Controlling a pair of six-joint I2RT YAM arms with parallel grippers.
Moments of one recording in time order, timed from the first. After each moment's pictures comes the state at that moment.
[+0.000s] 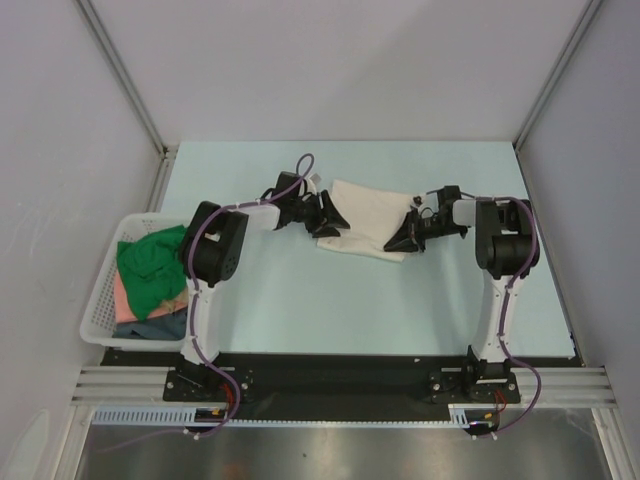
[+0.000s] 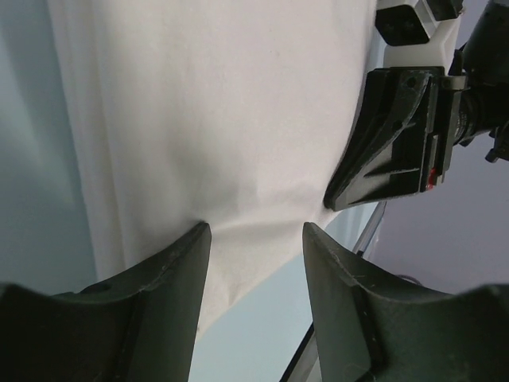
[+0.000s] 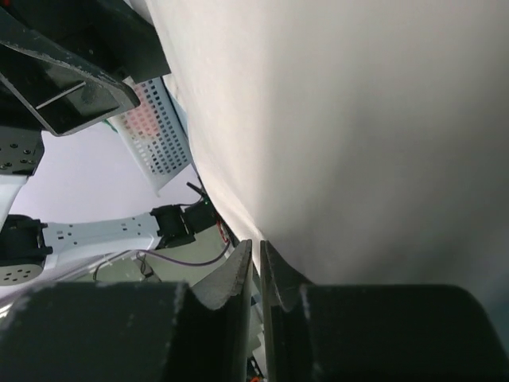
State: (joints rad) left arm -0.39 2.21 1.40 0.05 0.73 -0.79; right arm 0.05 2.20 1.32 -0.46 -1.11 0.38
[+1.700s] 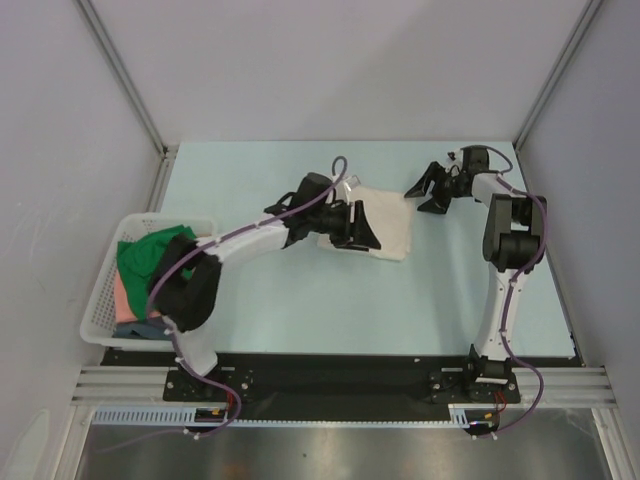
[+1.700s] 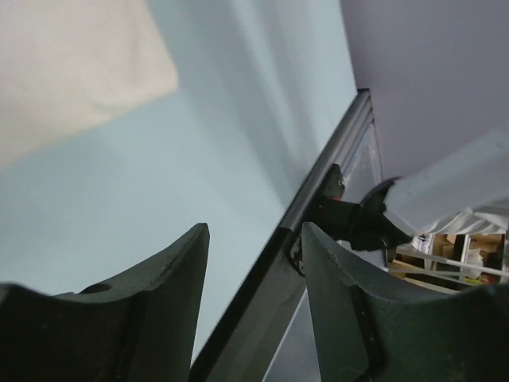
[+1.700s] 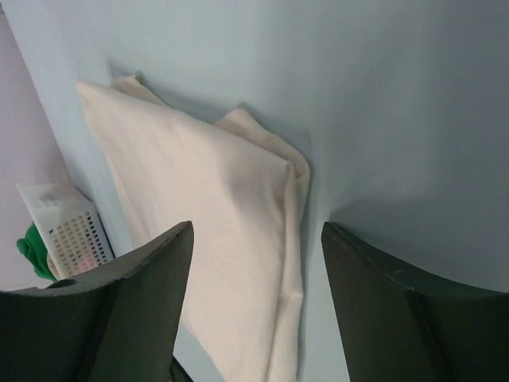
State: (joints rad) left arm -0.66 1.85 1.30 -0.10 0.66 -0.70; right arm -0.08 2.27 1.68 -0.39 -0.71 0.47
